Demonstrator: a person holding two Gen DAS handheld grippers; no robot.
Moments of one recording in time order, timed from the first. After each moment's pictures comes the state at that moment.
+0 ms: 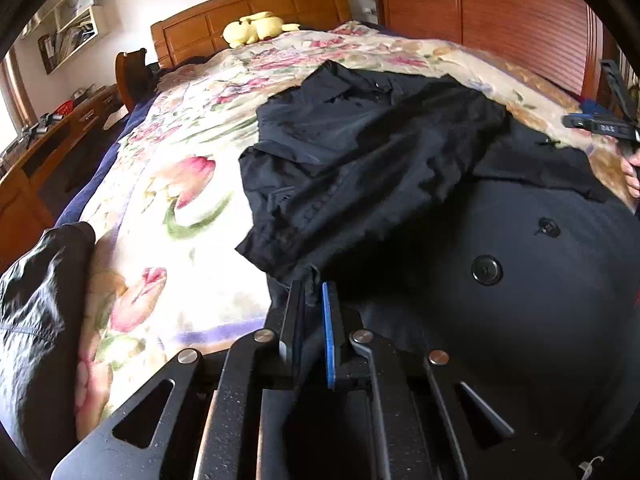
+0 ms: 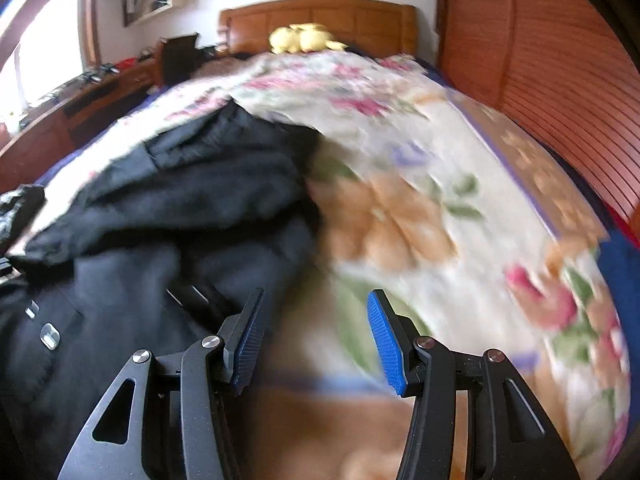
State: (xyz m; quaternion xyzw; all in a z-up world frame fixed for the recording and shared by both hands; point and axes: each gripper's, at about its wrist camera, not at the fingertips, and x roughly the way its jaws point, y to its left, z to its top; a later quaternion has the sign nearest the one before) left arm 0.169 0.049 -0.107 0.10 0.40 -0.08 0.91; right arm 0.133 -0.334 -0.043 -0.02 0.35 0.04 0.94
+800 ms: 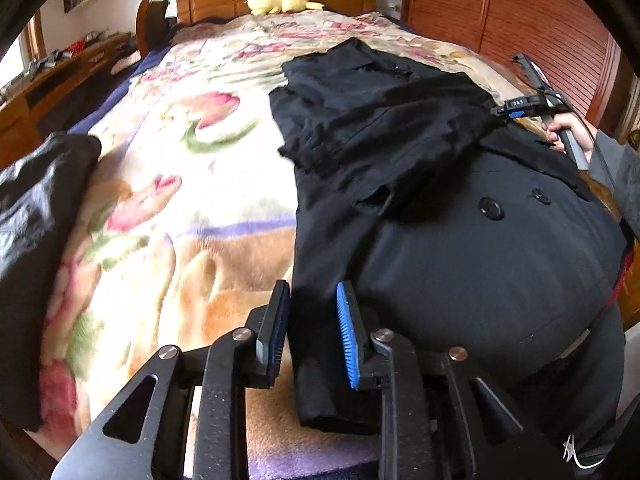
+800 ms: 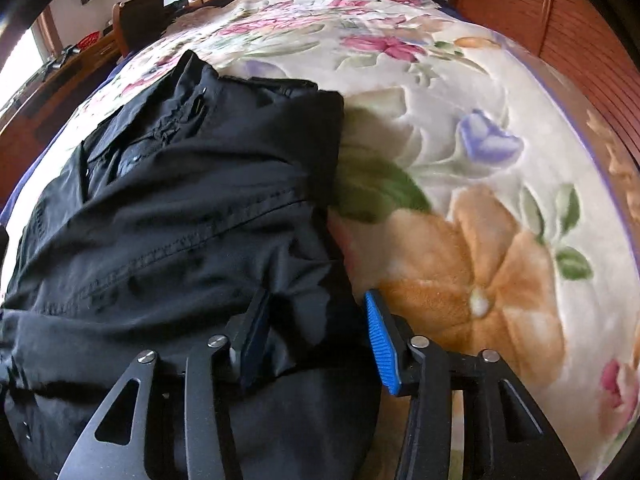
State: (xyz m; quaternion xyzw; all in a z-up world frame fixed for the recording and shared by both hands) left arm 0.136 0.095 -0.137 0.02 0.44 -0.09 0.89; right arm 0.327 -0.332 -0.092 0.01 0.47 0.02 0.88
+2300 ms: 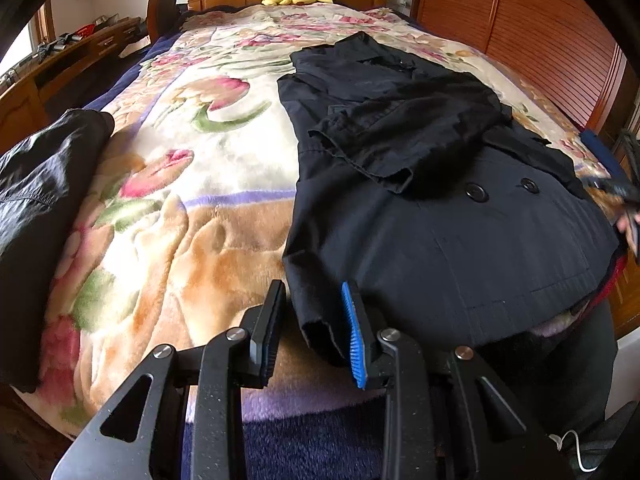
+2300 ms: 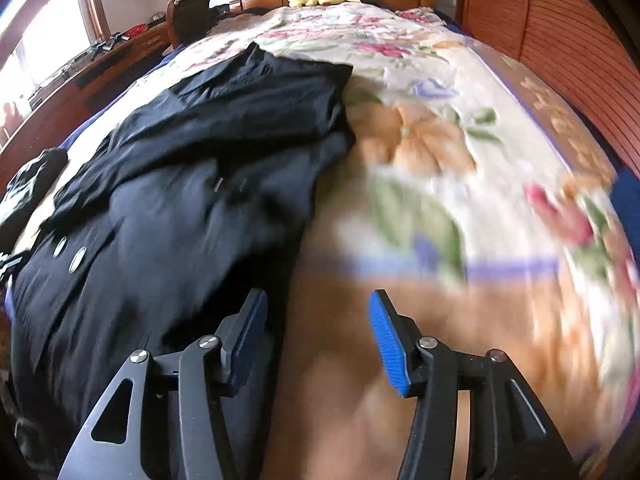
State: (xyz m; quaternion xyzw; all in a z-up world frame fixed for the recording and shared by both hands) left arm 0.112 0.097 -0.130 0.00 0.46 -0.08 0.89; right arm 0.078 -0.345 -0.065 0.00 0.45 0.07 0.89
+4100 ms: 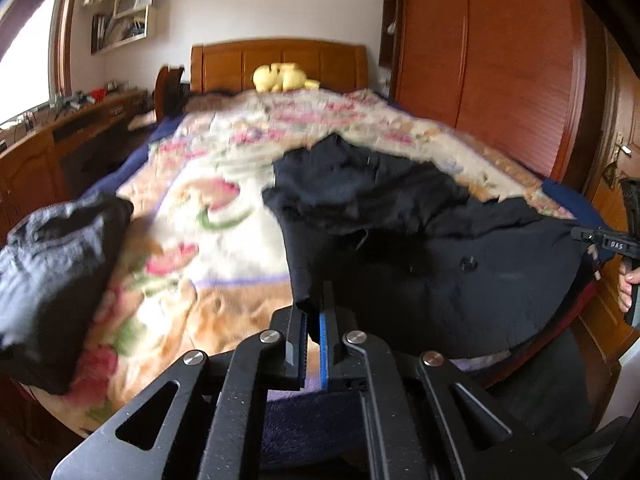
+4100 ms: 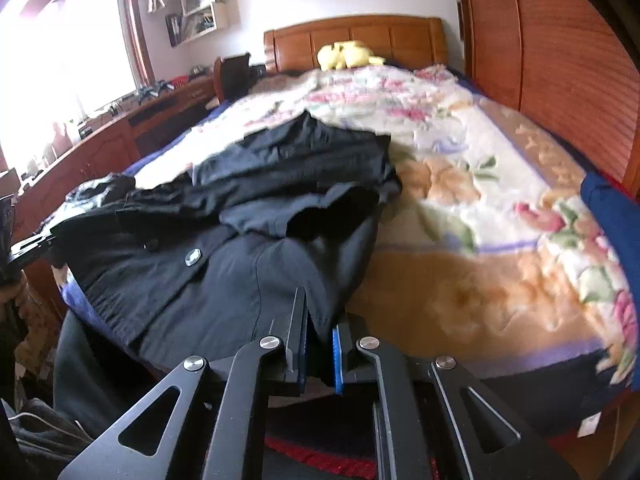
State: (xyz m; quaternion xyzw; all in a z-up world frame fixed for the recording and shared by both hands) left arm 0.038 0.076 -0.038 -0.01 0.30 -0.09 0.95; right arm -0.049 -0.317 -0.008 0.02 0.32 0.11 0.94
